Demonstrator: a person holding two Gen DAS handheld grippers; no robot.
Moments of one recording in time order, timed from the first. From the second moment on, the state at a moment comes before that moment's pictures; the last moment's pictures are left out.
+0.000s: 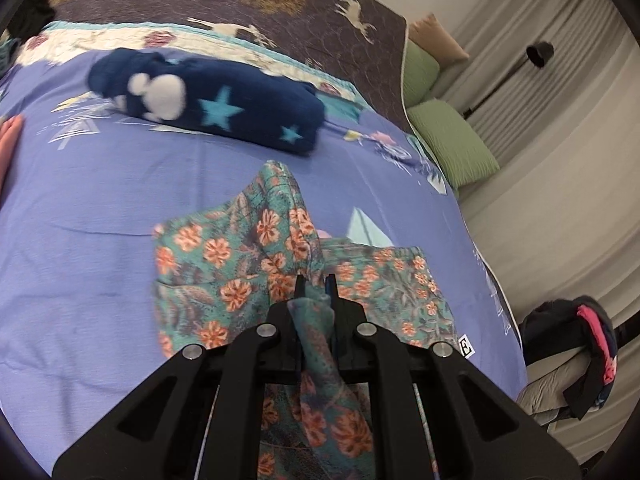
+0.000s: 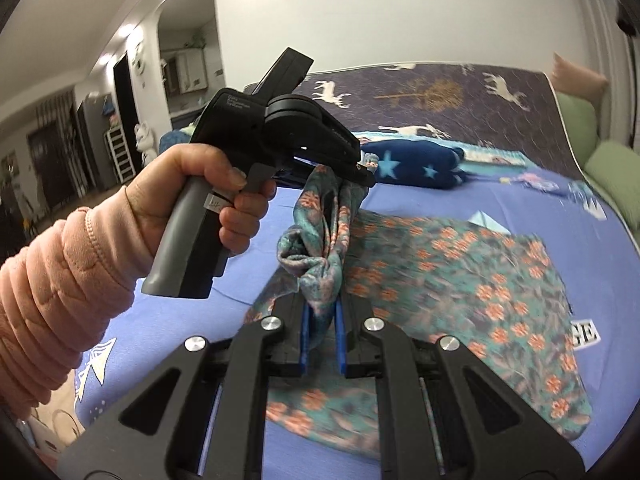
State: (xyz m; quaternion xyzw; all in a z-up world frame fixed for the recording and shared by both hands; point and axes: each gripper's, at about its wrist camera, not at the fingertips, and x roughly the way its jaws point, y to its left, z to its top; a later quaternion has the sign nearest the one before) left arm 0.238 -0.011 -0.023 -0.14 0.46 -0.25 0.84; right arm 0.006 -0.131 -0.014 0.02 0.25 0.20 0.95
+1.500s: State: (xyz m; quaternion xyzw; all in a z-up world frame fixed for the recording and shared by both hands) left arm 0.148 -0.156 -0.010 0.06 0.38 -0.29 0.87; right arm 0.001 -0.351 -0.101 0.28 0.36 0.11 0.88
